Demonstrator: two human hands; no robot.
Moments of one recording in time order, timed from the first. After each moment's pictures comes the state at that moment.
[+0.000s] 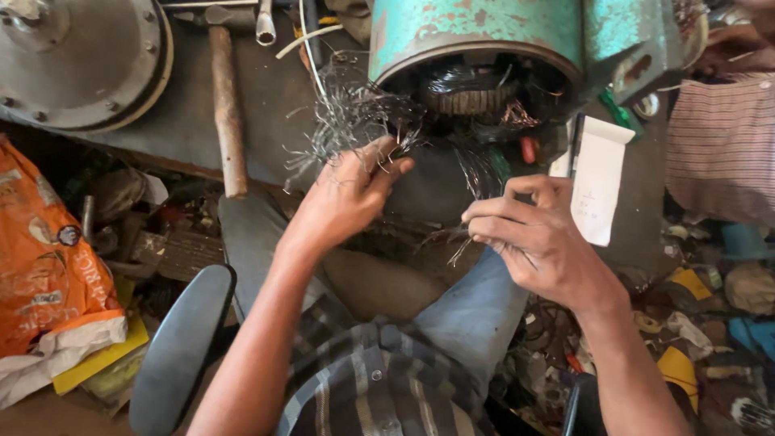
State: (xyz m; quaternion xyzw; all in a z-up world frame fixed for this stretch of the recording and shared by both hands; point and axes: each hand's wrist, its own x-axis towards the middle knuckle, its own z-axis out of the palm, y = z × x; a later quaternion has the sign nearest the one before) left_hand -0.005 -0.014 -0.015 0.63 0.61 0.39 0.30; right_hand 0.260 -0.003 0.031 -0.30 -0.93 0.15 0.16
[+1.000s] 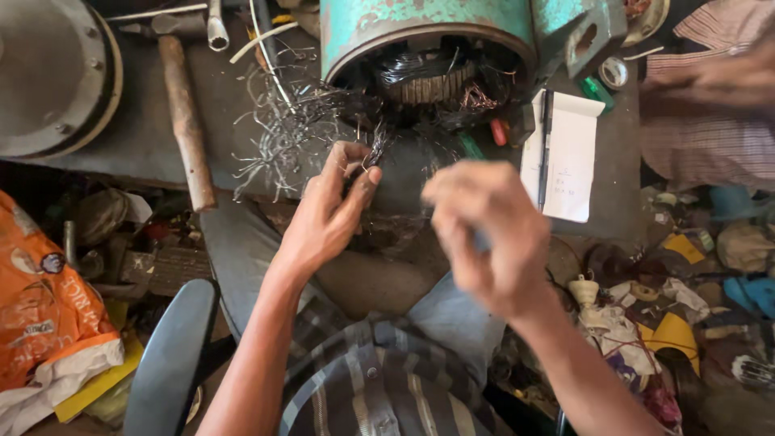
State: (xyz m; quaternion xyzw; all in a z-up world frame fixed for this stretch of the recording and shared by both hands) left_hand 0.012 -0.030 -0.016 0.52 0.55 0.42 0.50; right_hand 0.220 -0.032 0.043 -0.34 -0.84 0.14 0.40
